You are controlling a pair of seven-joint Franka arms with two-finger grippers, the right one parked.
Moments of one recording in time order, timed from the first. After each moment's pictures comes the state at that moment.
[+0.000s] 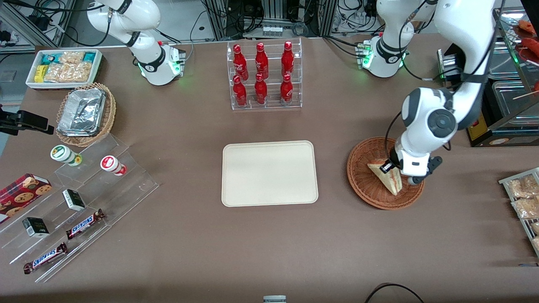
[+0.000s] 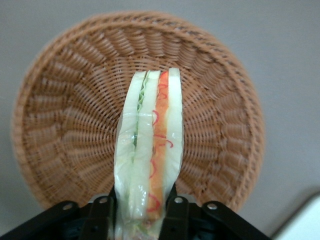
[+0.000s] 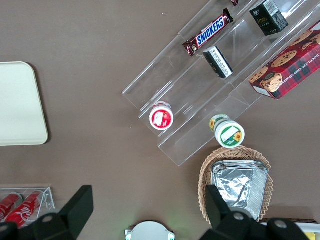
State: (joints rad) arm -0.12 0.22 -0.07 -2.08 0.00 2.24 -0.82
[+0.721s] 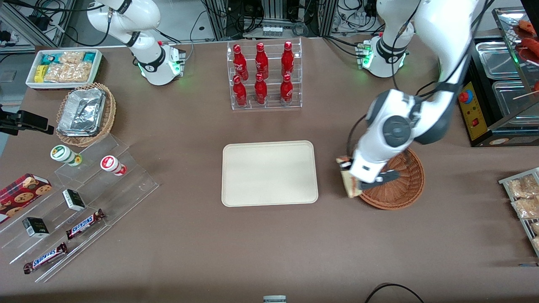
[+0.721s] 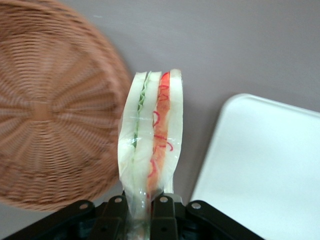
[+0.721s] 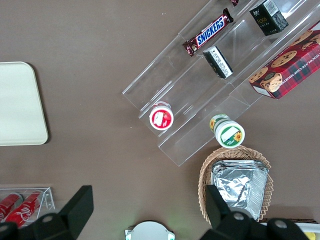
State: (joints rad) arm -0.13 0.39 -0.35 -1.82 0.08 2.12 -0.77
